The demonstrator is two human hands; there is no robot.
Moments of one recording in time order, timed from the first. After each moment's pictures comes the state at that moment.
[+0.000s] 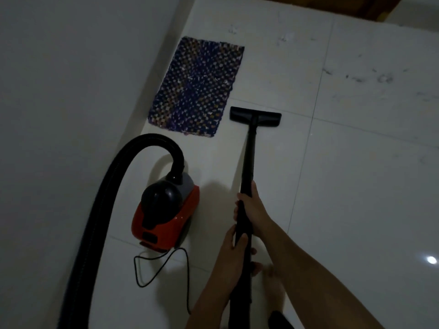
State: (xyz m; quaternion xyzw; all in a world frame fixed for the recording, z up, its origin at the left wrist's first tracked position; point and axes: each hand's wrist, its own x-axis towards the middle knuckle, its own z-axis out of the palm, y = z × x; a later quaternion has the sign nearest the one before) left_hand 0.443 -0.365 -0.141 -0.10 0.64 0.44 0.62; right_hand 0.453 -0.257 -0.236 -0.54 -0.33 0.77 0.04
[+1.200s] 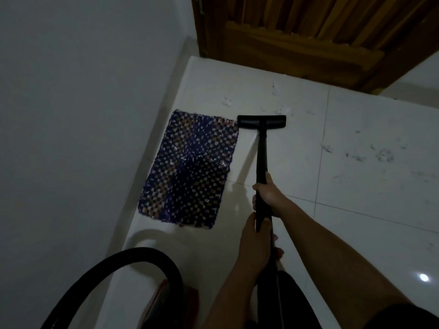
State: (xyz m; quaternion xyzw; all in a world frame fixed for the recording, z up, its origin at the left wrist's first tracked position) left_hand 0.197 -0.010 -0.131 0.02 0.64 0.45 0.62; right_hand 0.205 0.114 -0.231 -0.60 -0.42 0.68 -0.04
